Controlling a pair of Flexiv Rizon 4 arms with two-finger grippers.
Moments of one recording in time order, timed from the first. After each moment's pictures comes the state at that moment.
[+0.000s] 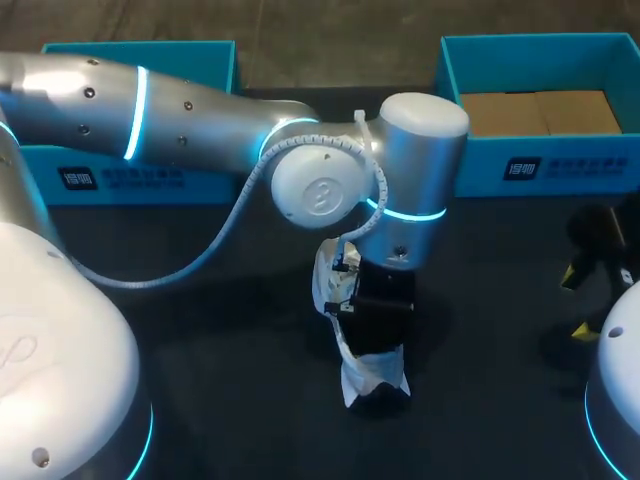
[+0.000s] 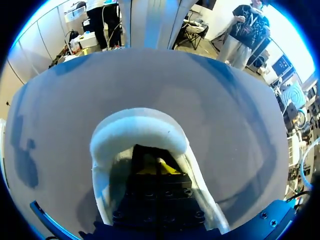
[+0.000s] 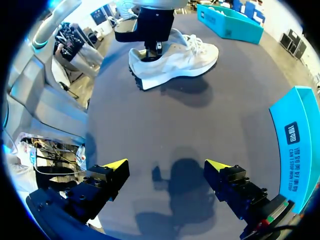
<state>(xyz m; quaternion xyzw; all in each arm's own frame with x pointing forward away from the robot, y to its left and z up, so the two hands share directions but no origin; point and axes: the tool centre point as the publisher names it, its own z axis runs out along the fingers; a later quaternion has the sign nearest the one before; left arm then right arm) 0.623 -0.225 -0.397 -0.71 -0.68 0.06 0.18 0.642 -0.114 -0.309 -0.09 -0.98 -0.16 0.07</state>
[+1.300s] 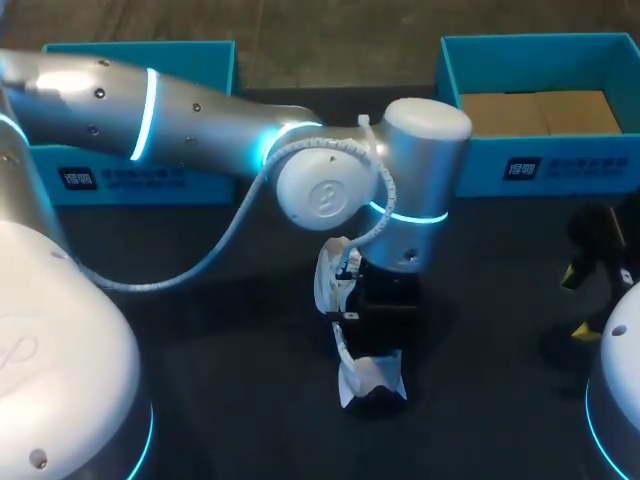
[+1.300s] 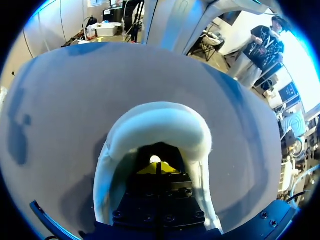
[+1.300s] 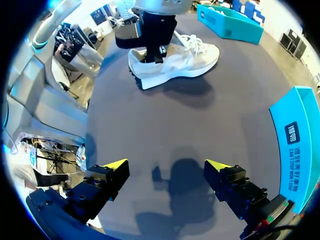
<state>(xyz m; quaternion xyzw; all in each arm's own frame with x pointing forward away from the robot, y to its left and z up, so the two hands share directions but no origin) 0.620 -0.227 -0.407 -0.64 -0.74 0.05 0.19 0.642 -0.114 -0.310 -0.09 -0.98 -0.16 0.07</state>
